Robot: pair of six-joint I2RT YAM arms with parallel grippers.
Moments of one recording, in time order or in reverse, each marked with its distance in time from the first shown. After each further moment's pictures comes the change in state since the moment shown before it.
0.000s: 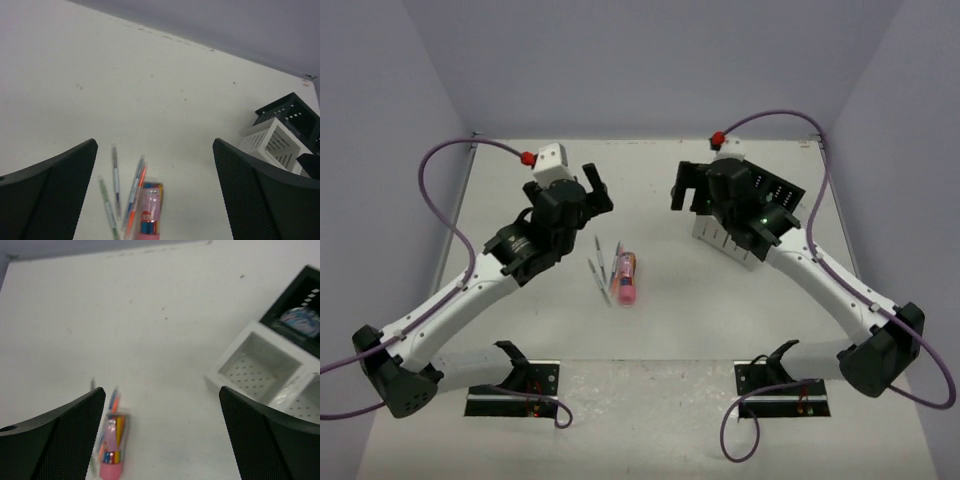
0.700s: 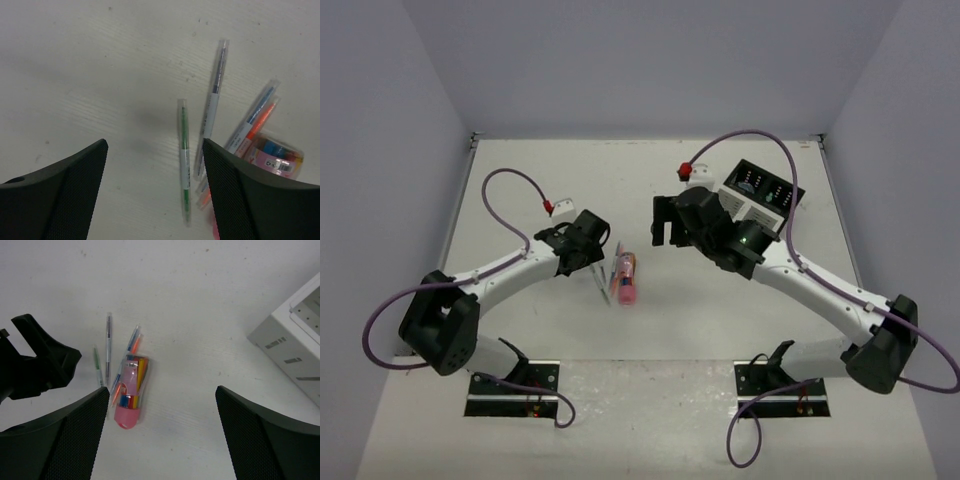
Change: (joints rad) left arm 0.129 0.217 -0.301 -0.234 0.115 -0.314; right arm 0.275 0.078 -0.014 -0.114 0.036 0.093
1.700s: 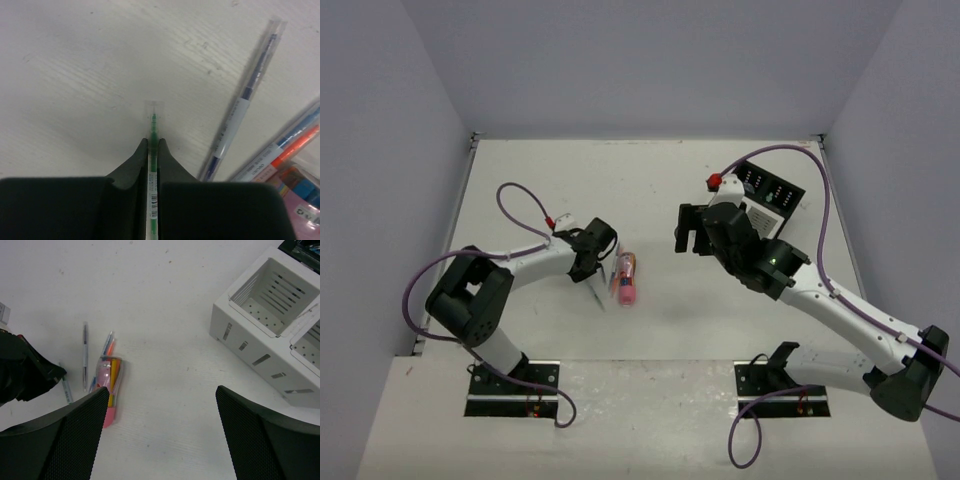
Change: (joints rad) left arm 0.003 0.237 0.012 0.050 0.065 -0.224; right arm -0.013 -0.229 -0.163 -0.002 0.110 -0.013
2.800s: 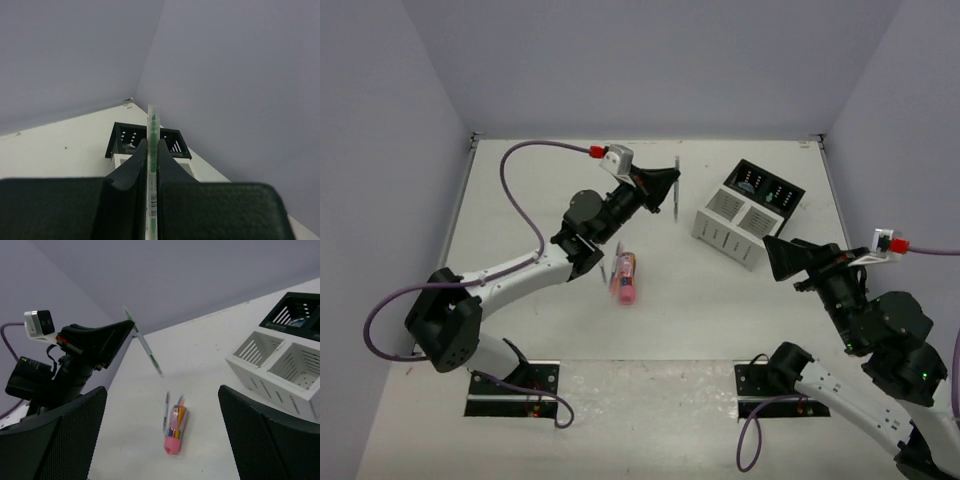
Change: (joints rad) left arm -0.153 -0.206 0.056 1.325 0.505 0.765; right arm -0.002 -0.783 -0.106 -0.028 0.036 0.087
